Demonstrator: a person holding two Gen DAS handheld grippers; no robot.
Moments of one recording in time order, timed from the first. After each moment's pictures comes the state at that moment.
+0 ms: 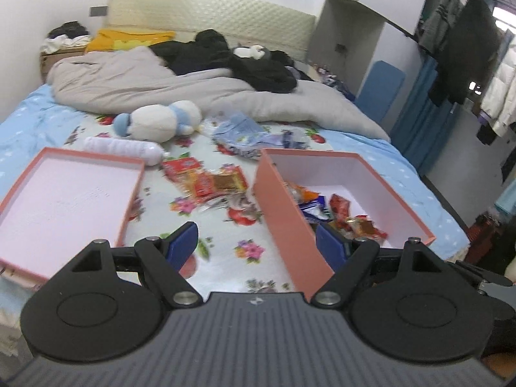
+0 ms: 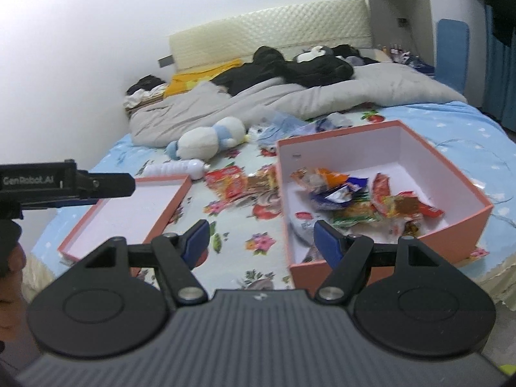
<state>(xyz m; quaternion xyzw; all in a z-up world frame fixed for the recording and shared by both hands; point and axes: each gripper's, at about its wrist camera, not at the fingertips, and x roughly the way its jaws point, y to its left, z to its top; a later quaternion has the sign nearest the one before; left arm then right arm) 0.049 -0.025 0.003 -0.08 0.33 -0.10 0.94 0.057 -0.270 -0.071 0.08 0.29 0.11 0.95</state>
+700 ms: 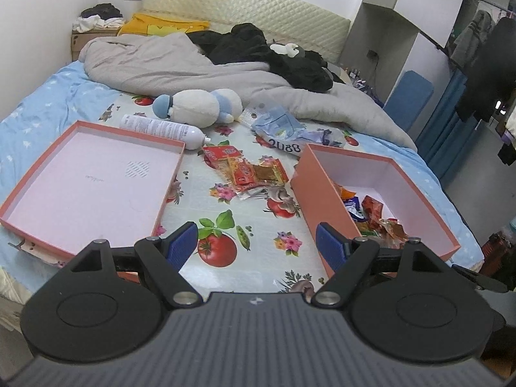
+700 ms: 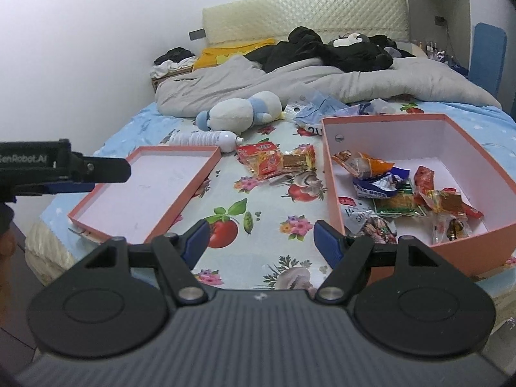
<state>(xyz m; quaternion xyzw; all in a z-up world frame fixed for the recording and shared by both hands) 0.053 0.027 -0.019 -0.12 0.34 -0.06 0.93 0.074 -0.222 -0.091 0.04 0.31 0.15 0.94</state>
